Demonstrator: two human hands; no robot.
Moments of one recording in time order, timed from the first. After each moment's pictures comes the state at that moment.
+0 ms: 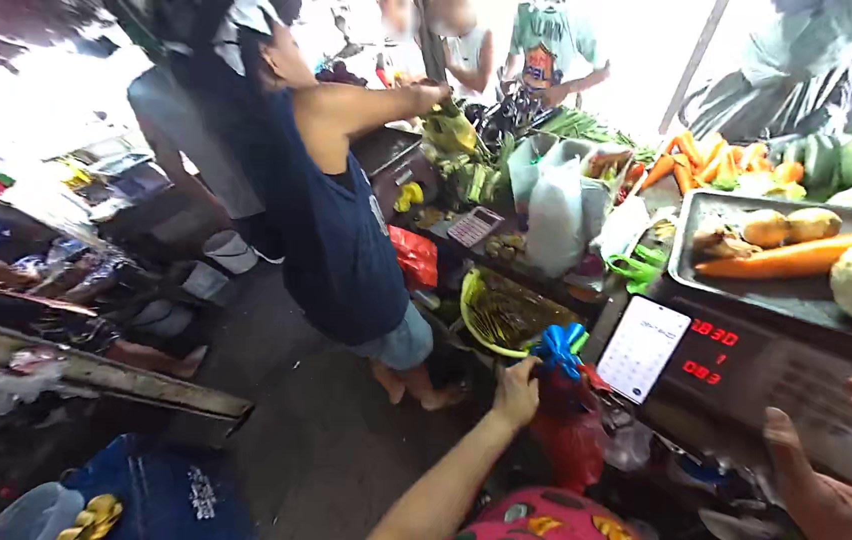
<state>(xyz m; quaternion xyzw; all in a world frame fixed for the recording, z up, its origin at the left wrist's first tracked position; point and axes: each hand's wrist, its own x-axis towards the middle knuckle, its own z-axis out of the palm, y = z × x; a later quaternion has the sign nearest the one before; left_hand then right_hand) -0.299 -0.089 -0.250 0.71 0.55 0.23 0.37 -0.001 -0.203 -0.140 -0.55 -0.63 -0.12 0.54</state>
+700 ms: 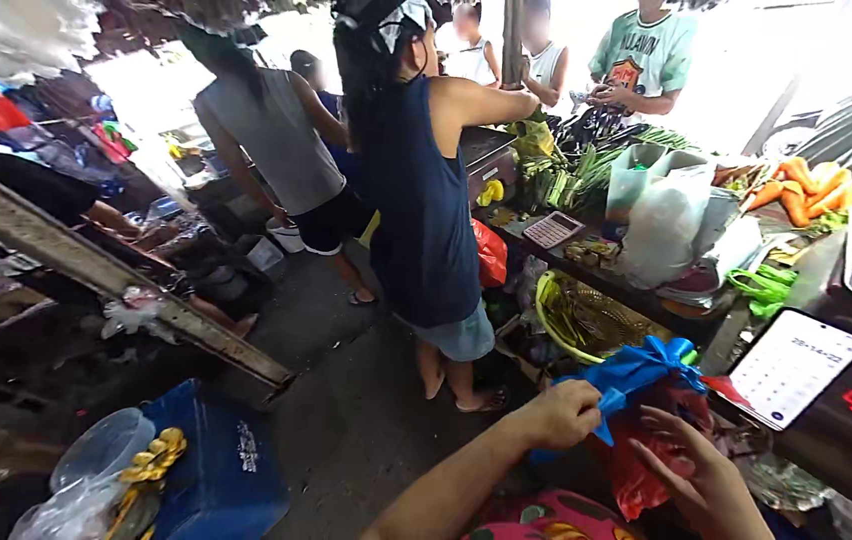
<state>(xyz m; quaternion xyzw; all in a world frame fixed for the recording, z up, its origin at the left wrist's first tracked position) -0.429 -0.136 -0.198 0.83 0.33 0.22 0.40 -0.198 -0.207 -0.208 -0.55 -0.71 0.26 0.36</state>
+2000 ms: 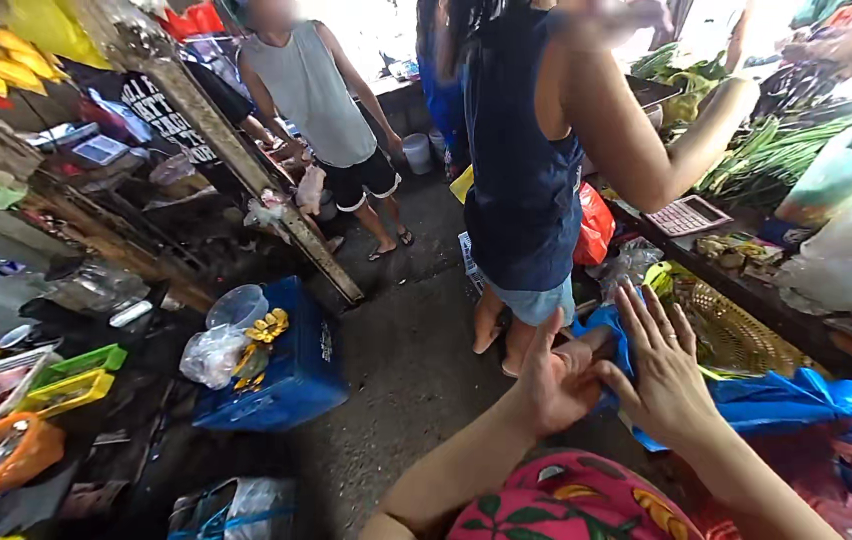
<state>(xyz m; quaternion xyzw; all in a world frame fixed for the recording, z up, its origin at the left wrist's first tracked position) -0.530 -0.220 -0.122 0.23 0.18 0.59 0.75 -0.379 -0.150 -0.148 -0.30 -0.89 0.02 0.34</state>
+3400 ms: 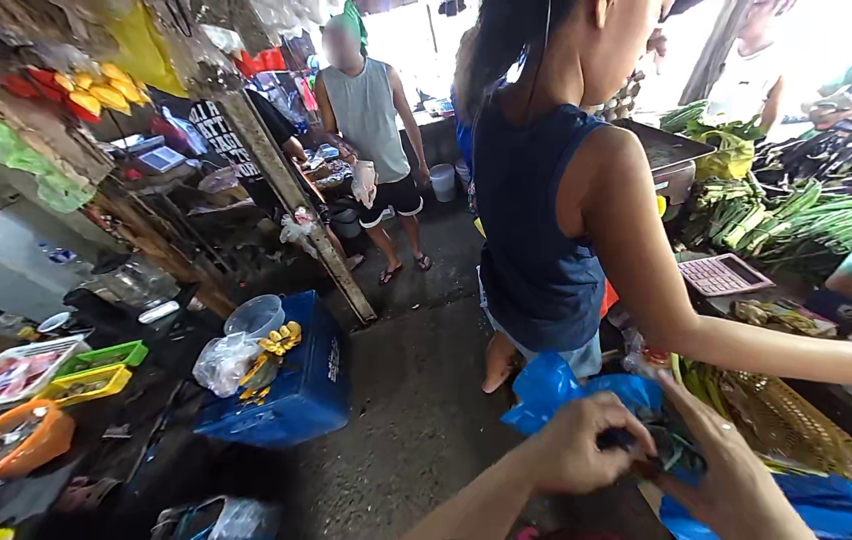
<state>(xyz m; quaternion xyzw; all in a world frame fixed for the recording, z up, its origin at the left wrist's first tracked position) -0.559 -0.202 -0.154 0.71 0.38 0.49 0.32 -0.343 -0.126 -0.160 -0.28 -0.88 0.20 0.32</state>
